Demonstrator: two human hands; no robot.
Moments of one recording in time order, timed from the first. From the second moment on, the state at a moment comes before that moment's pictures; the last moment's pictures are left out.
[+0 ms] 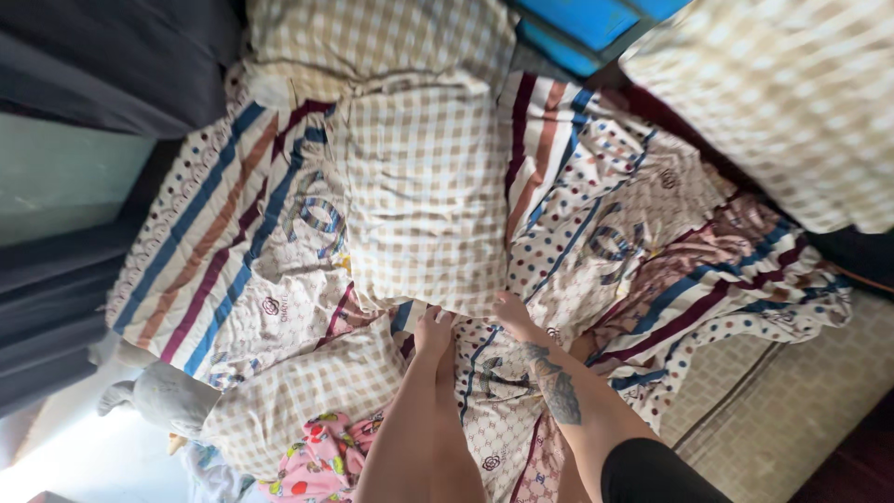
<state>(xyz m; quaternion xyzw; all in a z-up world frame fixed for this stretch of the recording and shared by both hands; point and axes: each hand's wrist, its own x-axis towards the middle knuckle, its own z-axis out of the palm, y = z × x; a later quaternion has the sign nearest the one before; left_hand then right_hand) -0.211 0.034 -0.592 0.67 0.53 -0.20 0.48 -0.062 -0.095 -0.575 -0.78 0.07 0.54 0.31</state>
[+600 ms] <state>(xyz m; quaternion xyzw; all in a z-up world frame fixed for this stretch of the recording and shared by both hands) -0.244 0.043 -0.505 0.87 0.44 -0.12 0.20 -0.088 -0.055 -0.572 -0.61 0.19 0.56 0.53</state>
